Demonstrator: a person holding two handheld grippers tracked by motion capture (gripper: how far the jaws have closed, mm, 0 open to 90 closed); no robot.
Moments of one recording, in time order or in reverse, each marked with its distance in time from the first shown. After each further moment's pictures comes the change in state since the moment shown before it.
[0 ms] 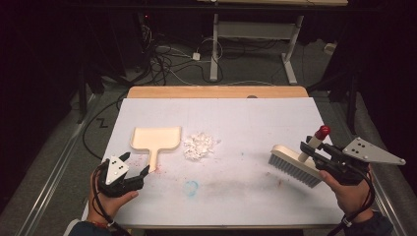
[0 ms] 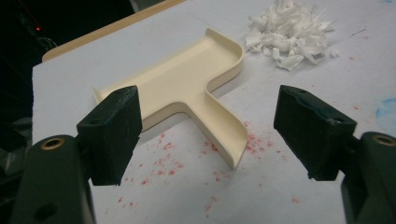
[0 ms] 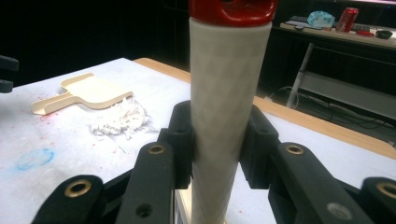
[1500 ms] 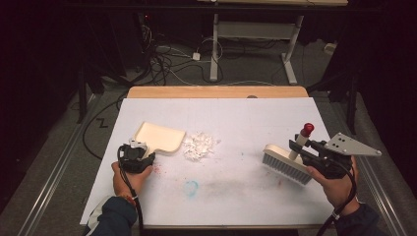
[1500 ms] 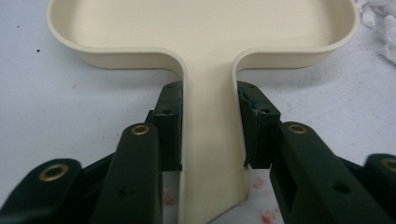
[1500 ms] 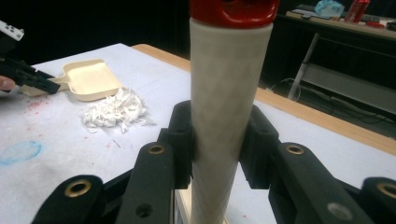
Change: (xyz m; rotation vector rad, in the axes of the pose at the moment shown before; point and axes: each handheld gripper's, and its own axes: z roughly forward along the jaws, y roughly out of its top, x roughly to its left) left arm 0.015 0.012 0.091 0.324 0.035 -0.302; right arm 0.005 -0.003 0.029 0.056 0.007 -0.029
